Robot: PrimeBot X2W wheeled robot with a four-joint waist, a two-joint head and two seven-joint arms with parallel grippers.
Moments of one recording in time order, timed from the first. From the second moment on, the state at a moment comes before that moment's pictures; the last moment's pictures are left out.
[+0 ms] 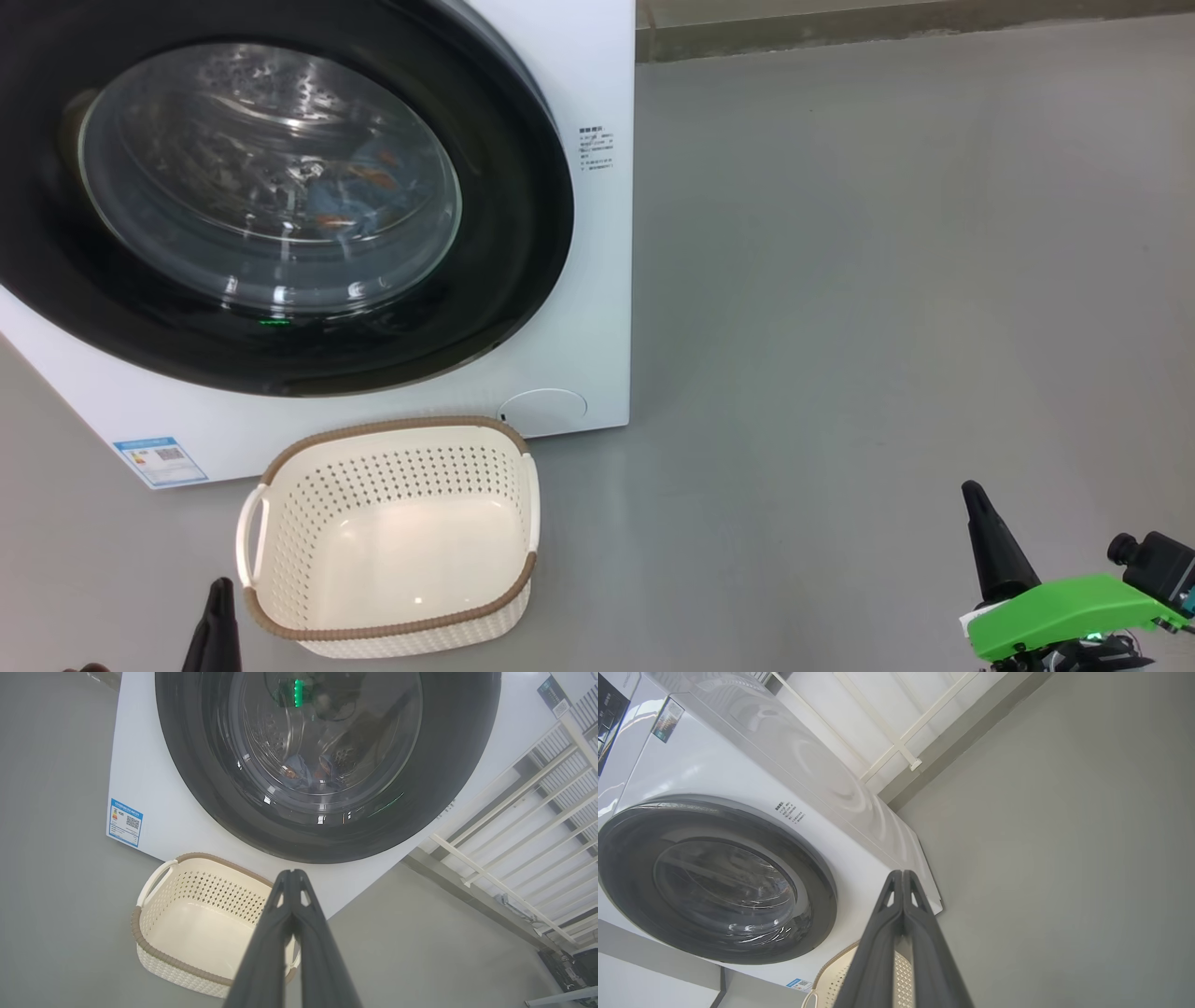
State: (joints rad) left arm 0.01 0.13 0.03 0.32 -0.78 -0.13 -0.12; right arm -0.04 -0.13 0.06 0.33 0.93 0.13 -0.13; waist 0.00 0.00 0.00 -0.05
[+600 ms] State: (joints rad) left arm -0.01 0.11 0.04 0.31 -0.97 -0.13 -0.07; right arm -0.04 -0.11 0.02 0.32 1.08 0.13 -0.07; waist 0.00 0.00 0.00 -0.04
